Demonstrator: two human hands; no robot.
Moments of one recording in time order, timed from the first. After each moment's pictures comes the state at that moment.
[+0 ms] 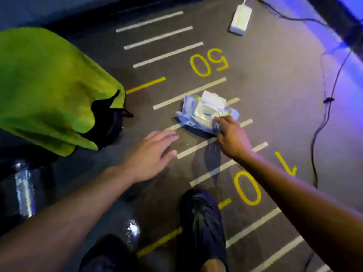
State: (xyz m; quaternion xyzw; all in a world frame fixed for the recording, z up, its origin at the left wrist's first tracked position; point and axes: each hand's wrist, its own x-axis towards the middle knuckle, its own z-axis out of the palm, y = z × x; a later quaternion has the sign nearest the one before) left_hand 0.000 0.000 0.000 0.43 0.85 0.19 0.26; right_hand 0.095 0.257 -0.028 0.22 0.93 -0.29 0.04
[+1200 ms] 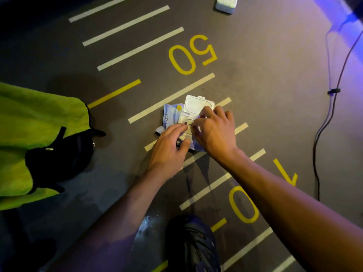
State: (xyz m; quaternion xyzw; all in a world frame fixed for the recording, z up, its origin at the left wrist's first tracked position) left_hand -0.020 0.130 -0.051 0.22 0.84 0.39 0.31; right_hand 0.029 0.289 -0.055 0.16 0.98 -0.03 0.05
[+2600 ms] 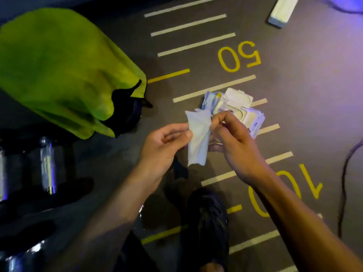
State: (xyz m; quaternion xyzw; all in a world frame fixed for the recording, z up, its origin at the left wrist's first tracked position) left_hand 0.037 0.021 0.046 -0.09 0.66 0.69 0.29; right_hand 0.087 0.189 0.051 0.18 0.65 -0.74 0.05
